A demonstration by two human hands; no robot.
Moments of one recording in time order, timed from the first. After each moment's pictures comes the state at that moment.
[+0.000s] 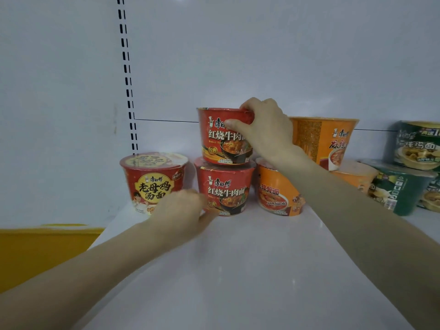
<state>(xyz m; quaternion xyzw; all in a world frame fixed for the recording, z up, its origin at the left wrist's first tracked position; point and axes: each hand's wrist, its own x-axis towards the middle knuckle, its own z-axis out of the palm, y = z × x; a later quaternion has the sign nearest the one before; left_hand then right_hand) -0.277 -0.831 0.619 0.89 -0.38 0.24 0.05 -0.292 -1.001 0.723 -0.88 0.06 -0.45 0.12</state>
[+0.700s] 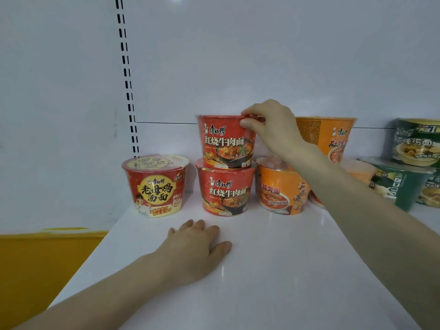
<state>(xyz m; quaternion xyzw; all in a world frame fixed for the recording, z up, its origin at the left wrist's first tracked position) -0.299 -0.827 0.587 0.93 -0.36 0.00 0.03 -0.298 -1.017 0.728 -0.90 -0.01 -0.42 0.13</state>
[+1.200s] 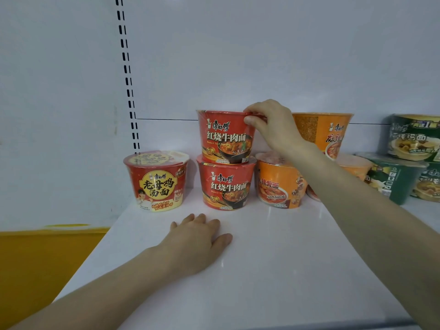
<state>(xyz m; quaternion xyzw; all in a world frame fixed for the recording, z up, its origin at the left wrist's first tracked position) -0.298 -0.828 0.583 0.93 -0.36 0.01 0.02 -0.295 -1.023 0.722 -0.90 -0.01 -0.42 0.15</state>
